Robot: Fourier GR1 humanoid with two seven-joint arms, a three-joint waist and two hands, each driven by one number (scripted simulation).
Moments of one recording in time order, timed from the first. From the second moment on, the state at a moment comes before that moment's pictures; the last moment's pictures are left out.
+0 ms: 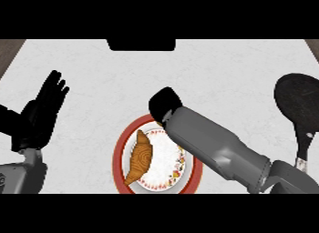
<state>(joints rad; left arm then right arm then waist) -0.17 0.23 0.03 -1.59 0.17 0.12 0.24 -1.08 -0.04 1.04 -0.69 0.62 0.44 0.51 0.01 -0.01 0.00</state>
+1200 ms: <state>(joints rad) -0.16 0.23 0.06 -1.58 0.17 0.11 0.22 -1.09 -0.47 0.58 -0.93 0.80 -0.11 1.05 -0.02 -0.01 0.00</state>
